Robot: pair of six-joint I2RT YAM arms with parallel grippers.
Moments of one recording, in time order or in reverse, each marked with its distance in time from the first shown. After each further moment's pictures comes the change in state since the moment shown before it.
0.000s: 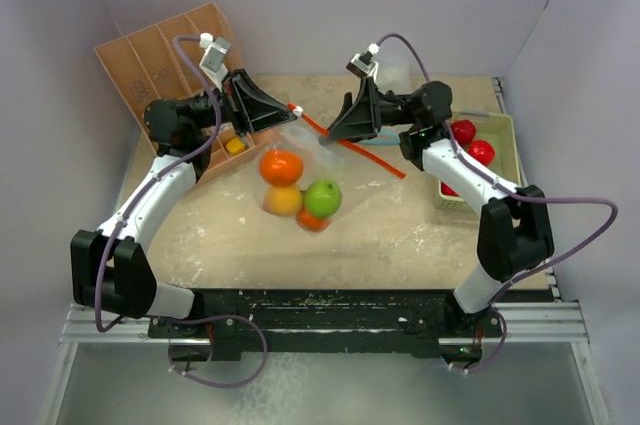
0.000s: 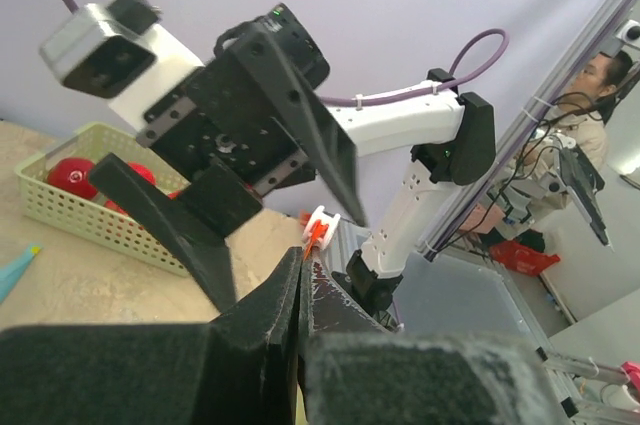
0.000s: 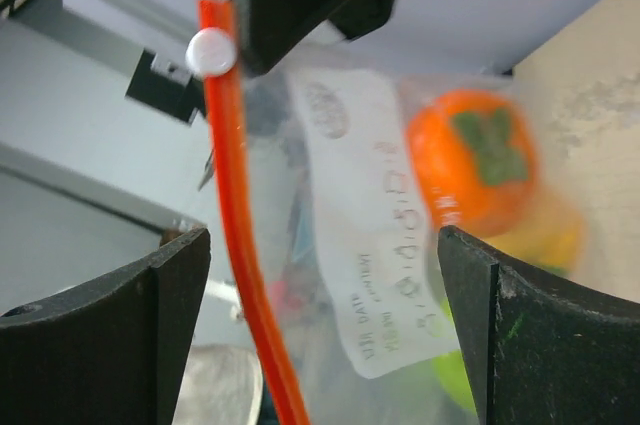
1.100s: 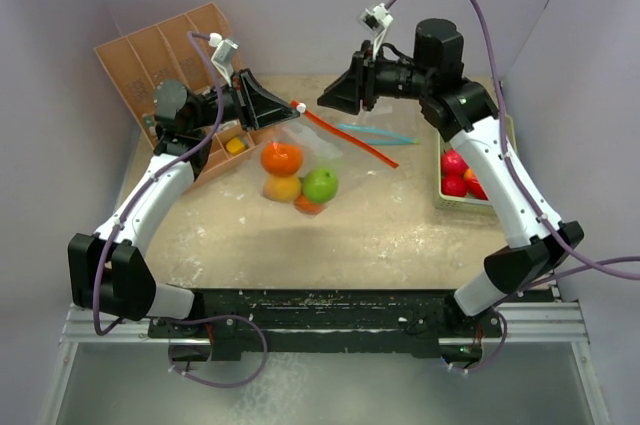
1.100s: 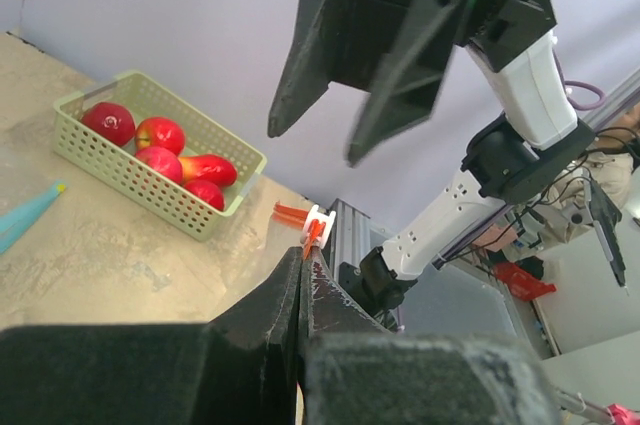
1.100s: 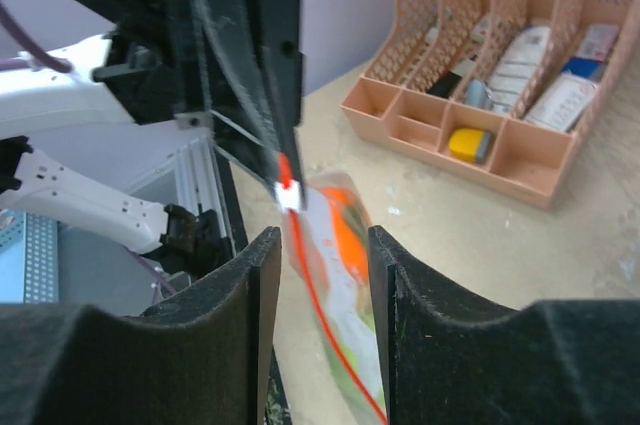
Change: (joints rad) left arm 0.000 -0.020 0.035 -0.418 -0.048 0.221; right arm 0.053 -0.080 0.605 -1.498 0.546 -1.359
